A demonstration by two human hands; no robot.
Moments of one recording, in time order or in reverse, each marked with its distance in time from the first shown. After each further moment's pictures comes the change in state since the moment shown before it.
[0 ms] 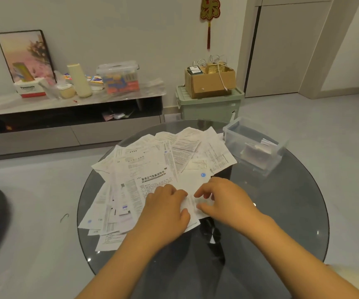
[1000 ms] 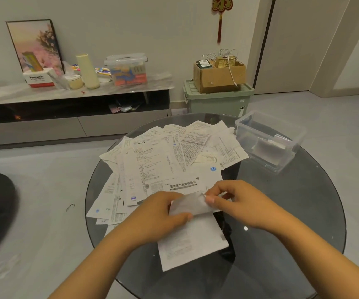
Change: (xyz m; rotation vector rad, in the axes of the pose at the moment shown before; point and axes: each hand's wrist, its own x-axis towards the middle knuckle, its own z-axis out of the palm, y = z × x) left_hand -0.028 -0.026 -0.015 -0.524 -0.128 -0.022; right_hand -0.016 0.000 -0.009 0.402 -0.175 0.045
